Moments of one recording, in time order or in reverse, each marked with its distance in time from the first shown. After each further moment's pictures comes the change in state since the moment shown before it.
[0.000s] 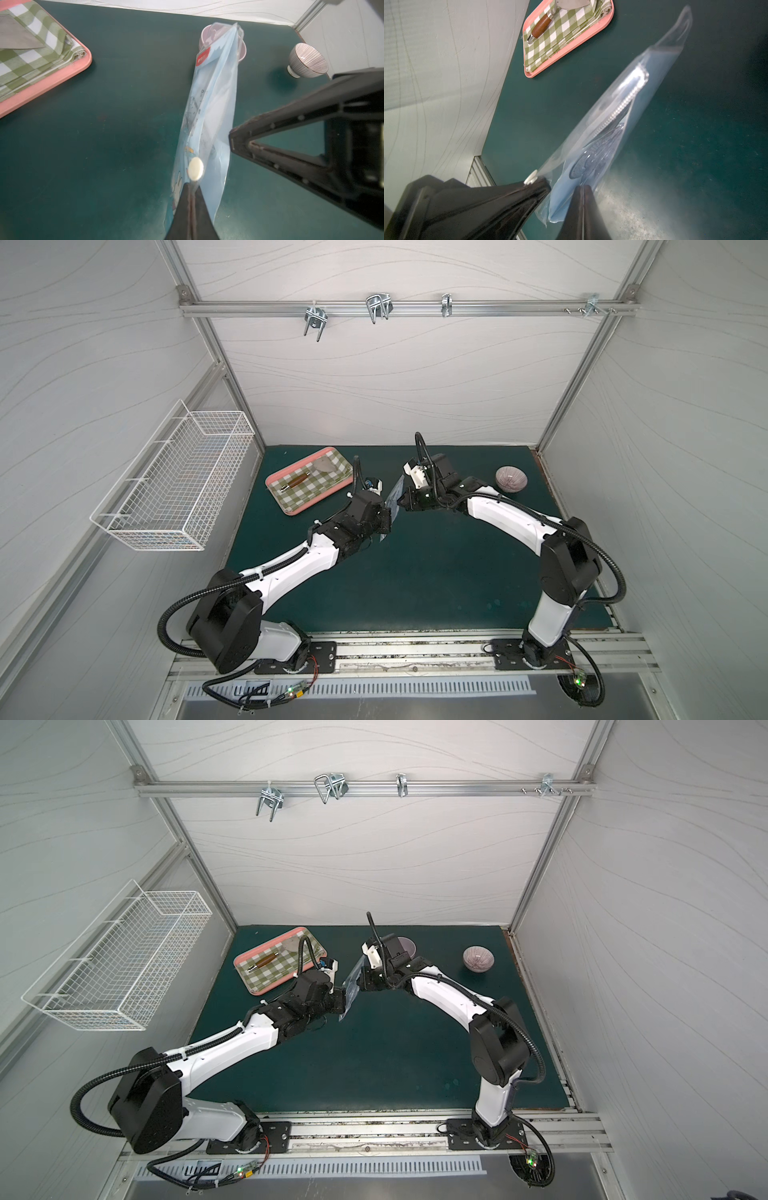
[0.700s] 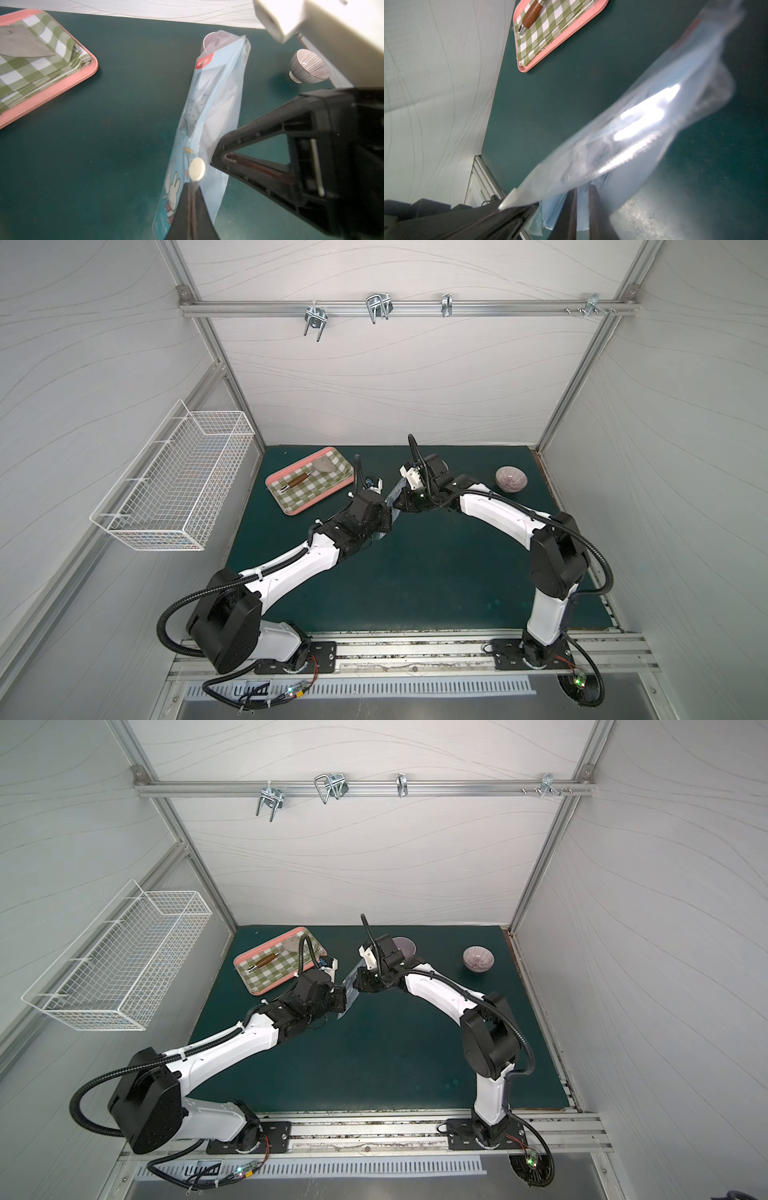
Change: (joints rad) left arm -0.013 -0.005 0.012 0.002 -0.035 0.000; right arm 0.016 0.070 0.055 -0.048 -0.008 0.037
